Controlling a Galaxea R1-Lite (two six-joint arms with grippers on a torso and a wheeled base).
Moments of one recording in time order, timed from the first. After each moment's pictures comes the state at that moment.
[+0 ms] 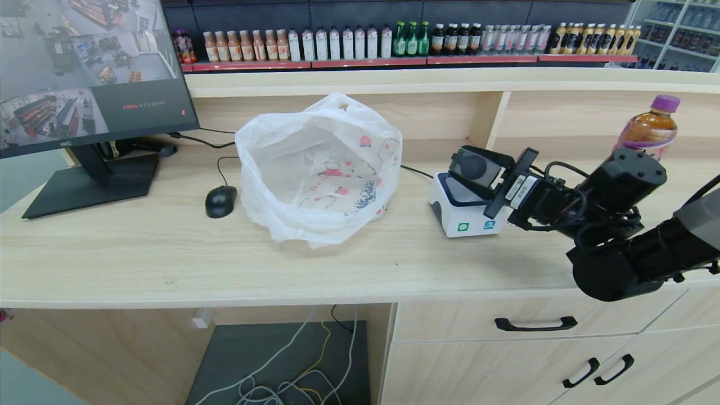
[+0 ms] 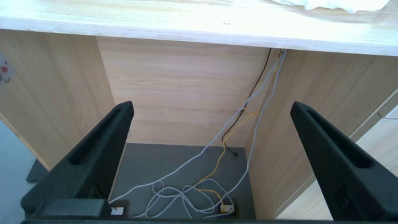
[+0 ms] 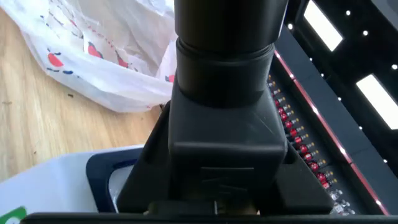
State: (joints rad) left arm 0.00 0.00 0.00 0.00 0.00 0.00; right arm 0.20 2.06 -0.99 -1.49 0.75 -0.95
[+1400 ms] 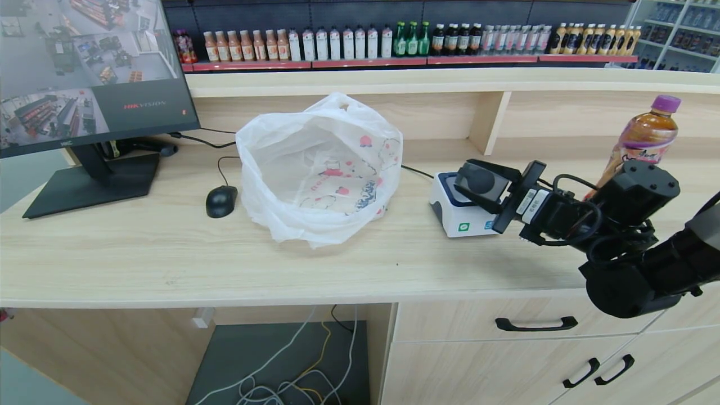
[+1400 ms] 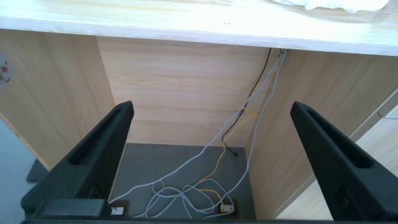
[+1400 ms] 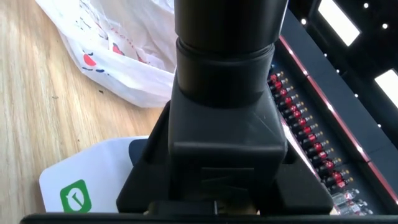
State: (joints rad) left arm 0.00 0.00 0.00 0.00 0.00 0.00; right arm 0.19 2.02 -0.88 -1.53 0.77 -0.94
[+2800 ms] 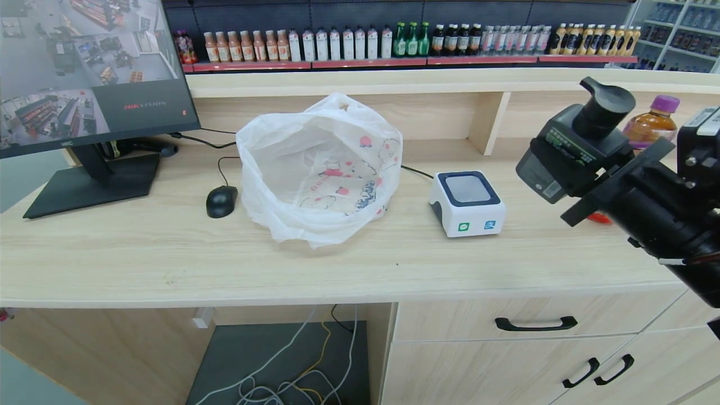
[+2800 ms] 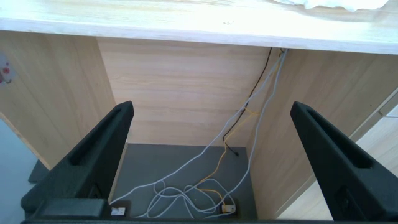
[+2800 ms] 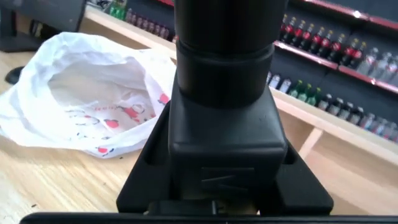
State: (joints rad) left arm 0.00 0.00 0.00 0.00 0.00 0.01; right arm 0.29 1.58 -0.53 -1.51 0.28 -0.34
